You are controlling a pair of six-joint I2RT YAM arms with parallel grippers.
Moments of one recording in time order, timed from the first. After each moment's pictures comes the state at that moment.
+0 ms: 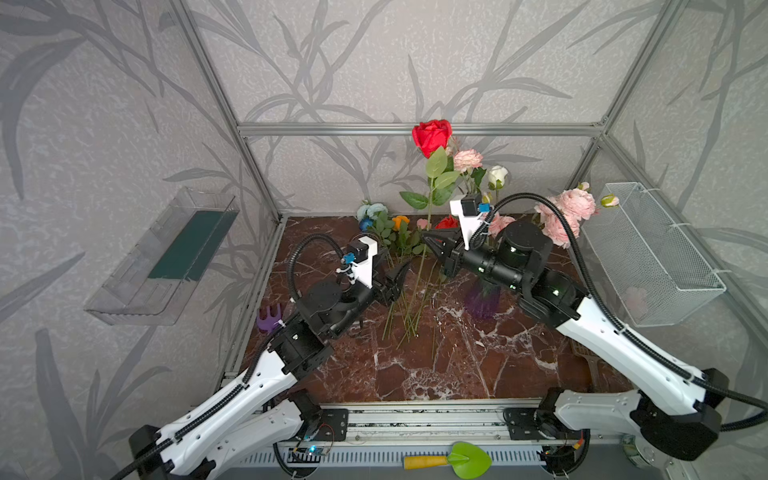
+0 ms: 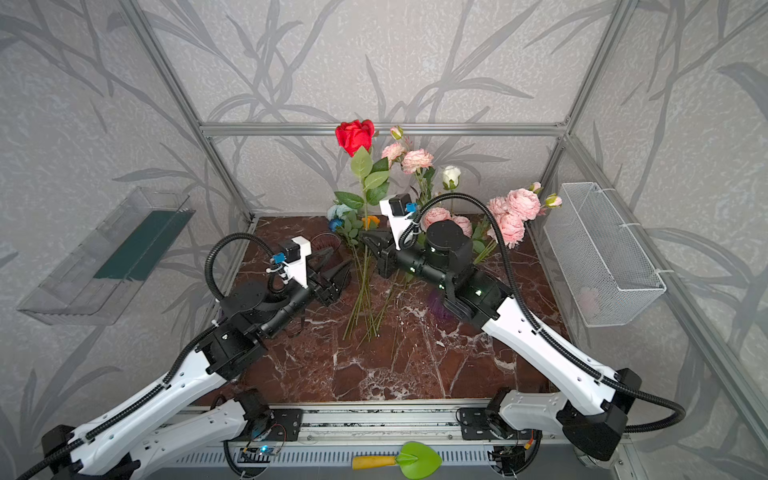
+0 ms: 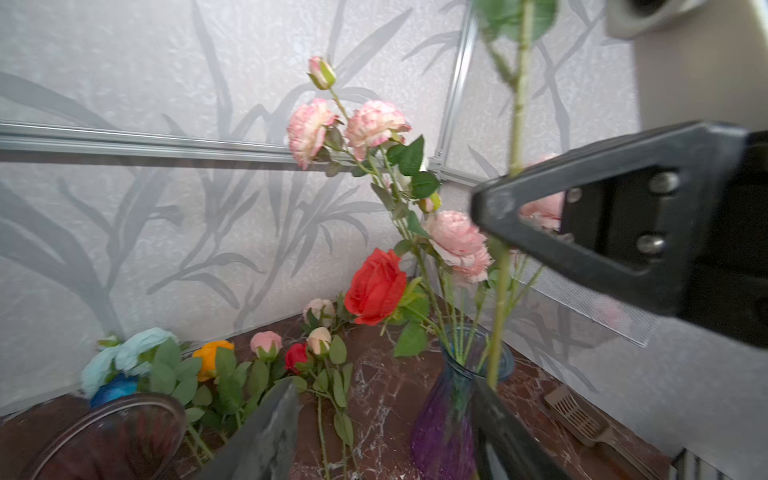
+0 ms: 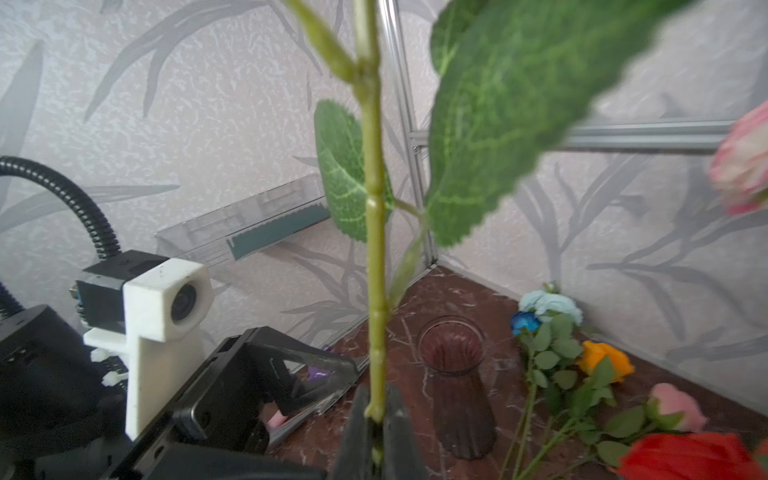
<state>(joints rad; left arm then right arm) -0.77 0.83 0.81 0.13 -0.18 -0.15 0.82 1.20 1.40 -0.20 -0.11 0.20</state>
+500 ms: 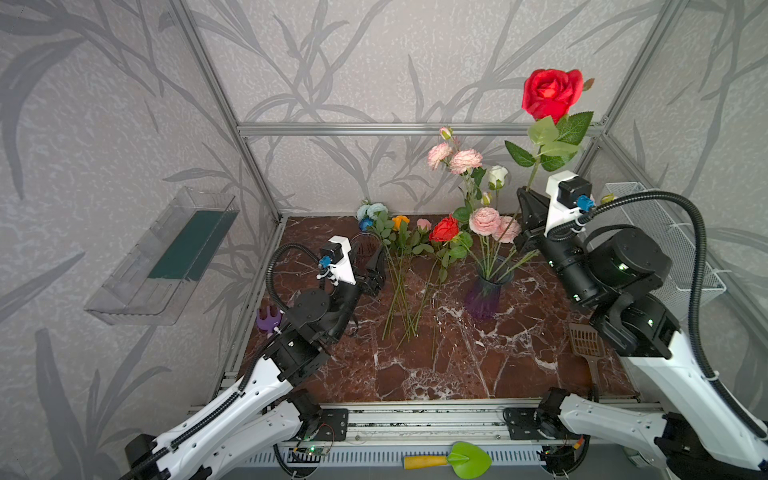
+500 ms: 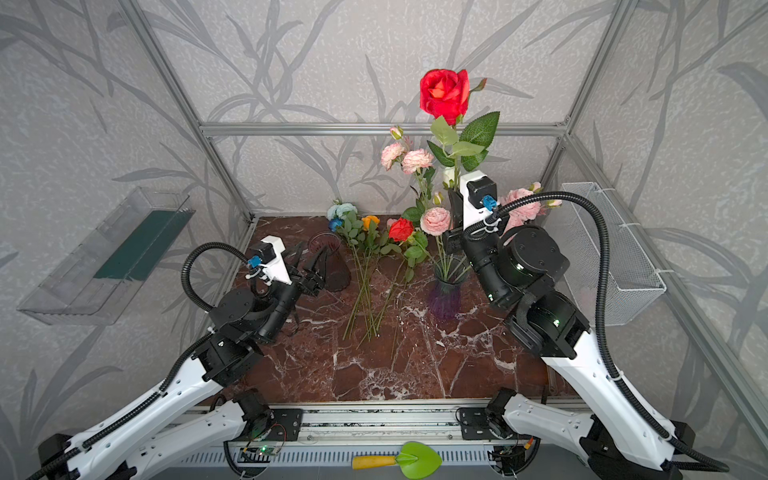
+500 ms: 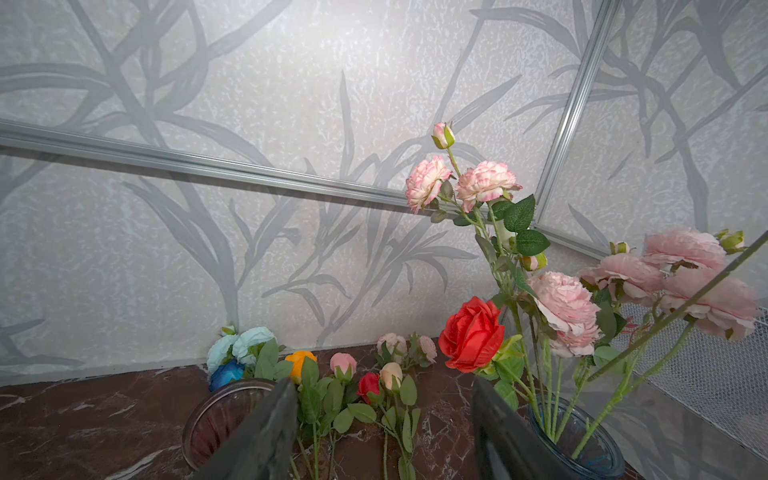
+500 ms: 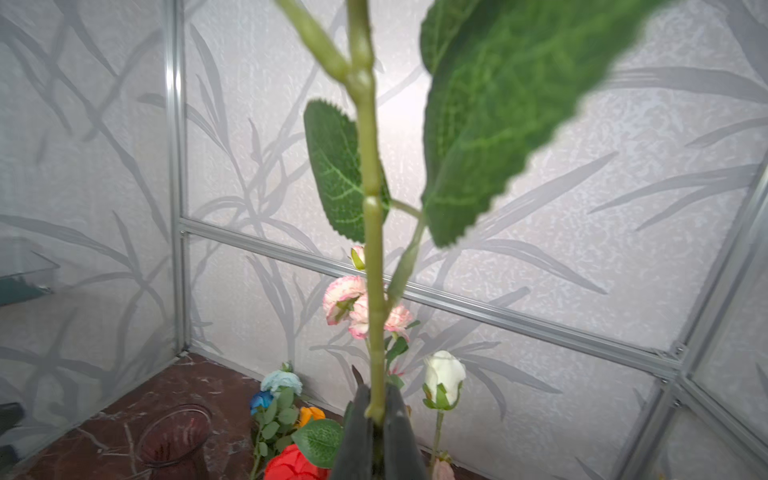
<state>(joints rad) -0.77 0.79 0.78 0.21 -0.42 -0.16 0.76 1.05 1.49 -0.25 0.45 -0.25</state>
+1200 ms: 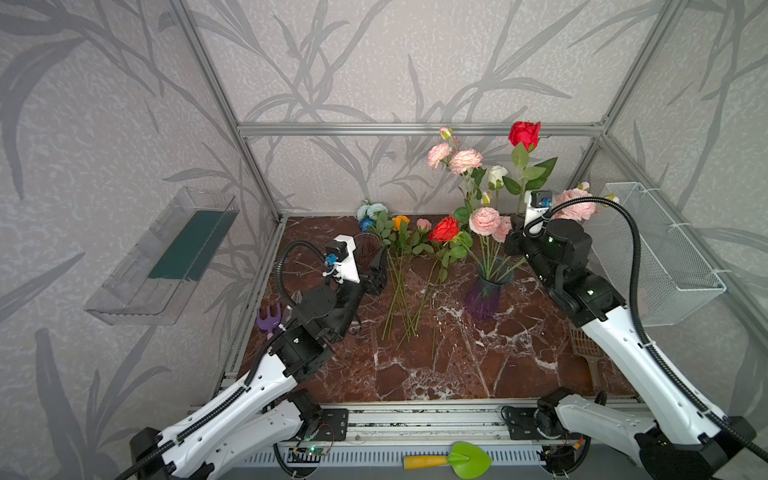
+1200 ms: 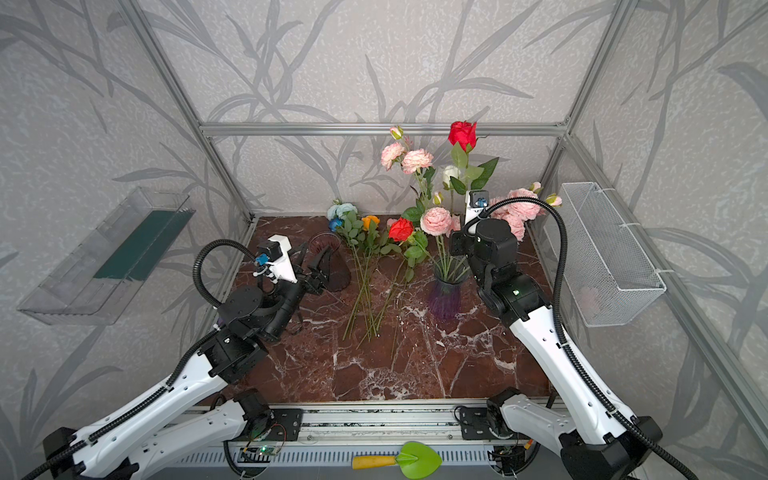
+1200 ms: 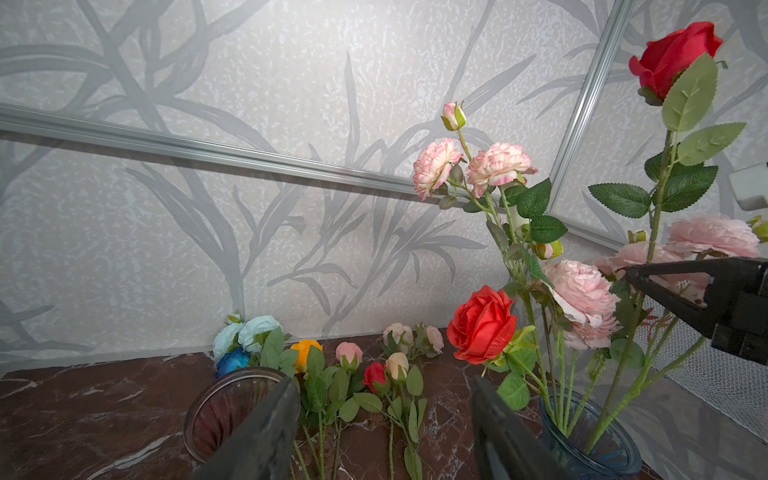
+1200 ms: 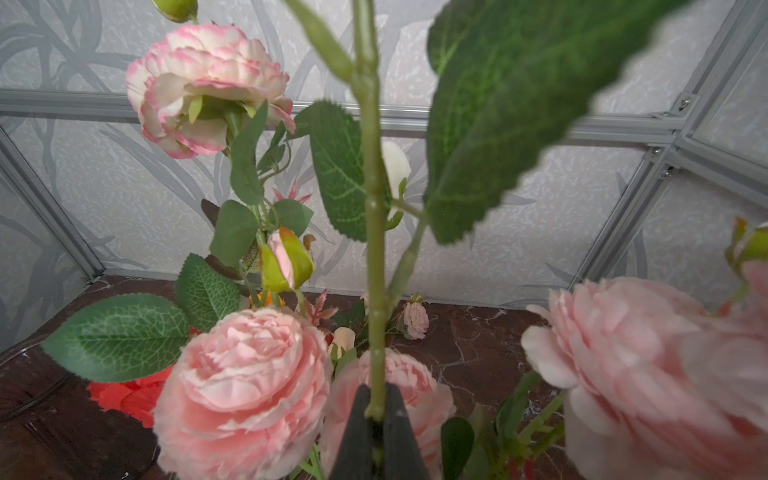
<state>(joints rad) -0.77 0.83 0.78 0.20 -0.43 -0.17 0.44 1.09 1.22 -0.30 0.30 0.08</state>
